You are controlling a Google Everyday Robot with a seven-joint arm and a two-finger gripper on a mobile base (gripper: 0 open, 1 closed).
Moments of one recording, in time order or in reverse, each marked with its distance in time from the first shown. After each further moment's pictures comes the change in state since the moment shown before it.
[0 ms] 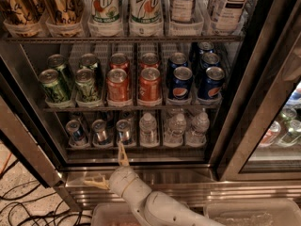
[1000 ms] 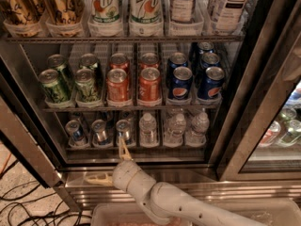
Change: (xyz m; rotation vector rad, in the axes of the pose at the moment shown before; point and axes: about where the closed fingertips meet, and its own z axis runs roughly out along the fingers) arm -0.018 -0.007 -0.006 -0.077 0.043 -0.094
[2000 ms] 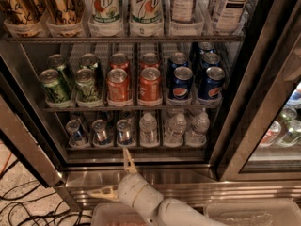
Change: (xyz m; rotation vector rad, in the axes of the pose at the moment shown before) arm -0.001 0.018 -0.039 0.003 -0.007 -0.020
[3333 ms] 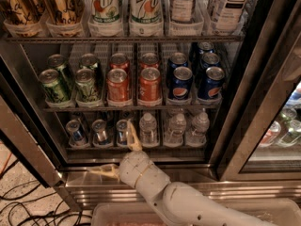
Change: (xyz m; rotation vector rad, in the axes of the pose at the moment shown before) arm -0.103 -0.054 -0.006 0.077 -0.036 -0.126
